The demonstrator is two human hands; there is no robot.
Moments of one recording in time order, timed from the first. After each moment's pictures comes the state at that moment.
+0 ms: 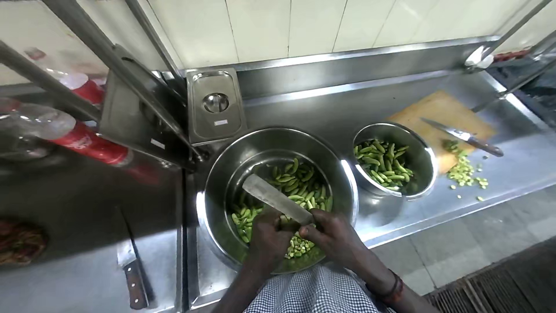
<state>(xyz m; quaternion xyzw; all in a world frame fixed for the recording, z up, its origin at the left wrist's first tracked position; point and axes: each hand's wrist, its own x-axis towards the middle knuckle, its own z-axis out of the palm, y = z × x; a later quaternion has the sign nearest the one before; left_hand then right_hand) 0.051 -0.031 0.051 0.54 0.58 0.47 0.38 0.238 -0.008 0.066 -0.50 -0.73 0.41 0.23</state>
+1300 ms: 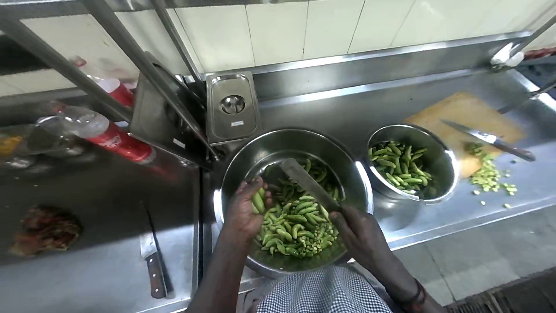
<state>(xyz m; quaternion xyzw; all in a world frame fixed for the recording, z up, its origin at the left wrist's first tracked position) -0.008 0.022 0.069 0.11 0.50 0.60 0.62 0.249 -0.012 0.059 -0.56 -0.74 0.25 0.28</state>
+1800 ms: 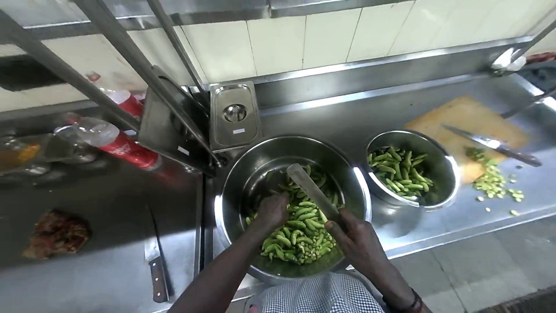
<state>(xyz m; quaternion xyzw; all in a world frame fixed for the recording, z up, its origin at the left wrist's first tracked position) 0.024 0.069 0.002 0.69 0.66 -0.08 0.28 0.255 -0.011 0.052 -0.59 -0.71 0.31 0.25</state>
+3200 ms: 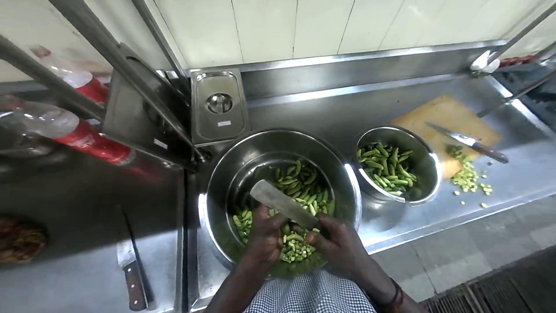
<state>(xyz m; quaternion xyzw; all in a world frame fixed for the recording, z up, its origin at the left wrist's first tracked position) 0.049 -0.013 0.051 0.20 0.41 0.58 0.68 0.238 -0.011 0.059 -0.48 -0.74 0.37 0.30</state>
